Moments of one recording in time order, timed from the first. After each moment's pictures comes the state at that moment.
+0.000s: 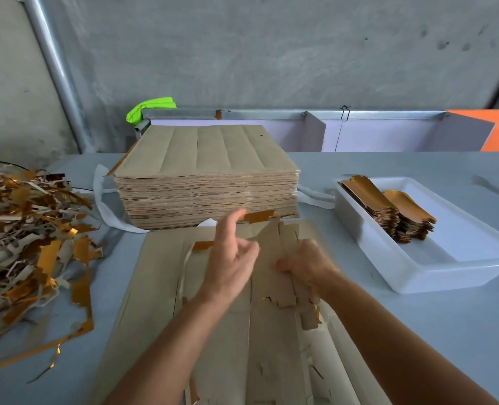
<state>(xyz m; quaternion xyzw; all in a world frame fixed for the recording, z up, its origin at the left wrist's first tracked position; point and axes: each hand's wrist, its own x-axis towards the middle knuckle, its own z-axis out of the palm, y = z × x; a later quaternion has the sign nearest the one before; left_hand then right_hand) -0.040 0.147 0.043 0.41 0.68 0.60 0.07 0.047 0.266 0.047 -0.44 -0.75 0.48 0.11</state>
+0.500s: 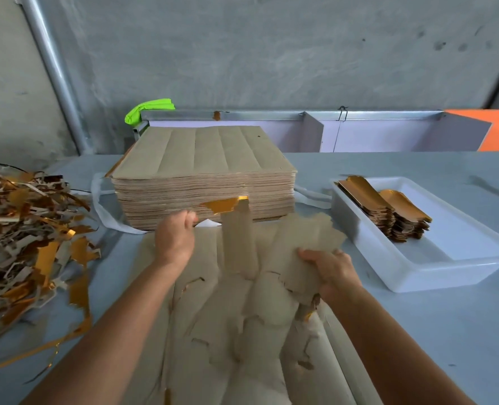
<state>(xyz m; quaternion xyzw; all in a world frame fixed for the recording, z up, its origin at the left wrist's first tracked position) -0.139 0.145 0.039 0.29 0.87 0.38 -0.11 0.076 0.280 0.033 -0.46 -0.45 0.70 0.31</state>
